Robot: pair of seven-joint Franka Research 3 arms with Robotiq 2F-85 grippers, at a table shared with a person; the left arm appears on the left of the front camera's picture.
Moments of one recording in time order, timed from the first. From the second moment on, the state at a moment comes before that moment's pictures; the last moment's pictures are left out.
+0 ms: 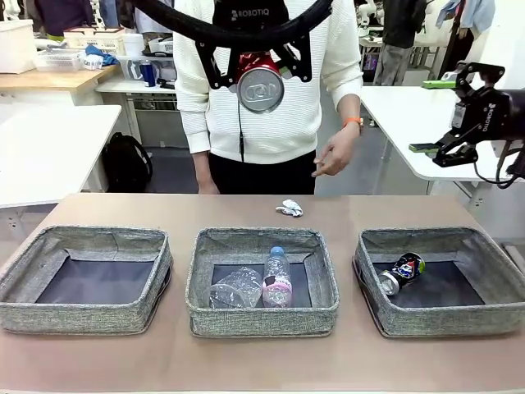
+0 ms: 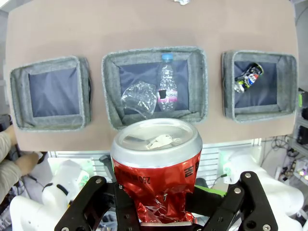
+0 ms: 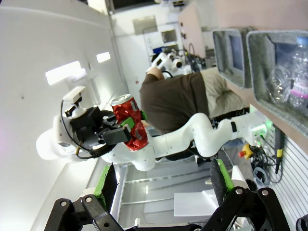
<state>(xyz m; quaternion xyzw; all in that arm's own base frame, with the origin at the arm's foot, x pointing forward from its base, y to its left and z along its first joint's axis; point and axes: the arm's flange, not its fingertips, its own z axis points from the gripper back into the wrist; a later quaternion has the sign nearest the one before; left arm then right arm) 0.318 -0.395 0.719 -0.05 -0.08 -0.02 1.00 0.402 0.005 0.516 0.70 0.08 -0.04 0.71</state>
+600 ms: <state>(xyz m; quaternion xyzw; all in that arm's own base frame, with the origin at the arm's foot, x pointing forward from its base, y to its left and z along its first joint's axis) 0.318 -0.395 0.719 -0.05 -0.08 -0.02 1.00 0.402 0.005 0.516 0.70 0.08 -0.04 0.71</state>
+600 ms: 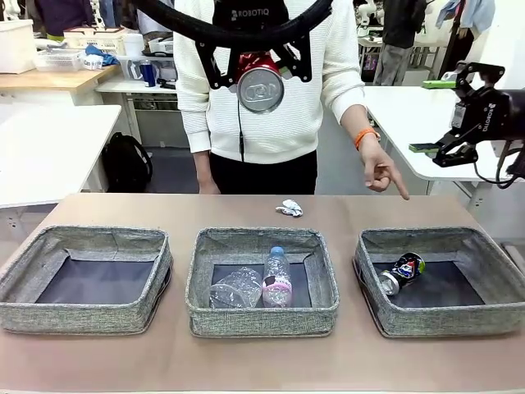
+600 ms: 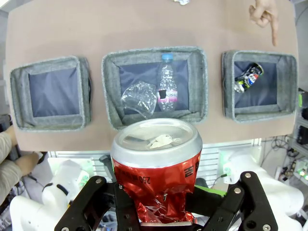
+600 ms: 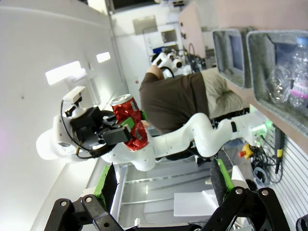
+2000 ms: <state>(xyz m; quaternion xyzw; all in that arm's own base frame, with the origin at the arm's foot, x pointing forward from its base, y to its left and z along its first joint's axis) 0.296 -0.504 0.660 -0.15 -0.18 -0.15 0.96 0.325 -0.174 0.556 0.60 -0.19 -0.16 0.76</state>
